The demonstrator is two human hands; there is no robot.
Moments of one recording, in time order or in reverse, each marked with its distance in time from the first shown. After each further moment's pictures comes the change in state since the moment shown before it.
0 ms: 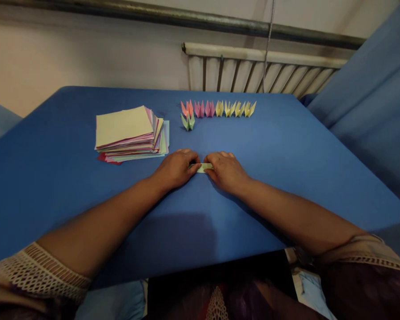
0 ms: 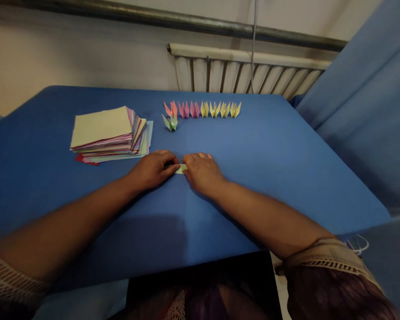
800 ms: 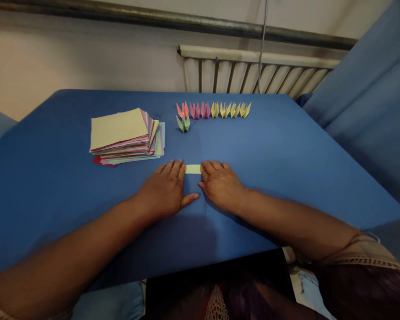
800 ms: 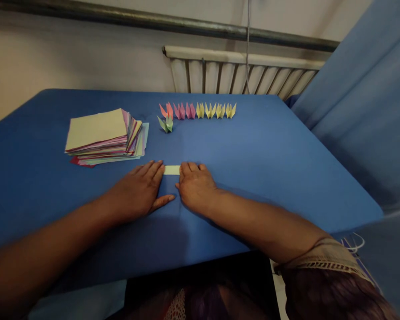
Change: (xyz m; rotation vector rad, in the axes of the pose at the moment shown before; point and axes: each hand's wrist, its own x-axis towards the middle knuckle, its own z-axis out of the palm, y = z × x) left_hand -0.050 0.028 -0.004 0.401 -0.226 -0.071; right_hand -0.023 -0.023 0.001 -0.202 -0.062 -0.090
